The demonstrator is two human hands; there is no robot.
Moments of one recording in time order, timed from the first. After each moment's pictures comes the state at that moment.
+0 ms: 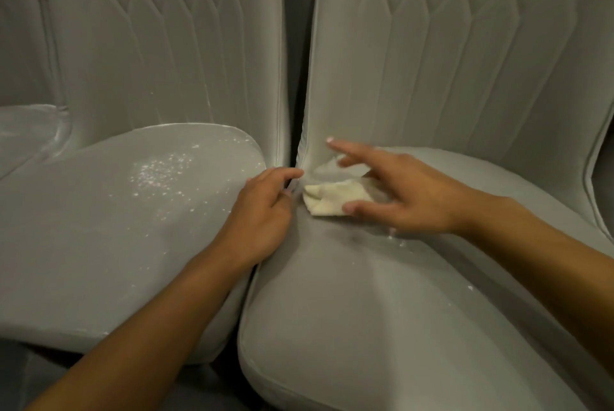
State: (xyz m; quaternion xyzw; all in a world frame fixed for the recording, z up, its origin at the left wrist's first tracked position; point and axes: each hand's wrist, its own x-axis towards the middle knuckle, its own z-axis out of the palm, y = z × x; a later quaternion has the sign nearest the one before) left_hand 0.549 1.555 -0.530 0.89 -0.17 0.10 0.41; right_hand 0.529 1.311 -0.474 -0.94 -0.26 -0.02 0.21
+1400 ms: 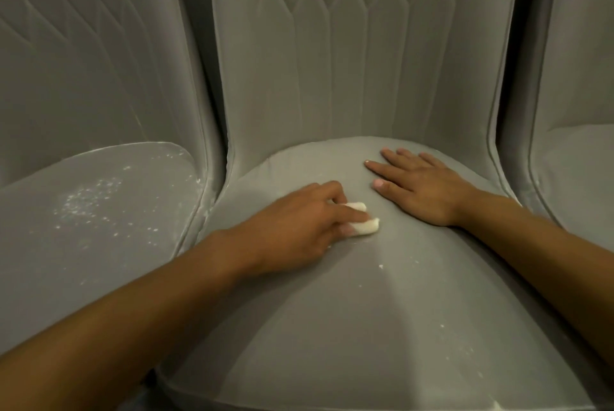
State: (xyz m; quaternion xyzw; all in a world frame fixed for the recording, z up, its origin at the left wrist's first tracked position) left_hand 0.532 1.432 -0.512 0.84 -0.53 0.01 0.14; right_hand 0.519 1.173 -0.534 -1.00 -0.04 0.05 0.07
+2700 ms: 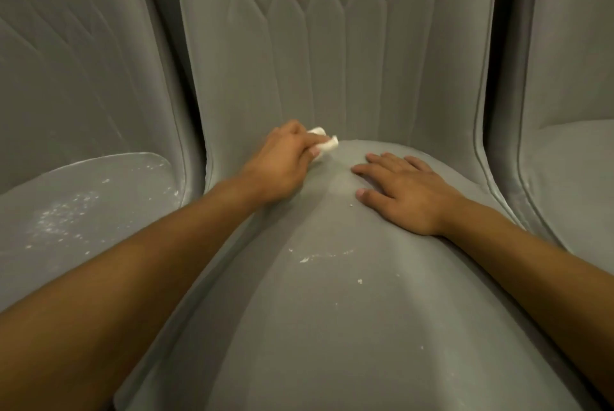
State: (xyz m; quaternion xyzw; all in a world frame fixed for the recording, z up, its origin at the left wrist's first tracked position) left_hand 0.638 1.388 -0.508 0.90 -0.39 0.08 0.19; right_hand 0.518 1.171 -0.535 -0.99 -0.05 0.01 0.10
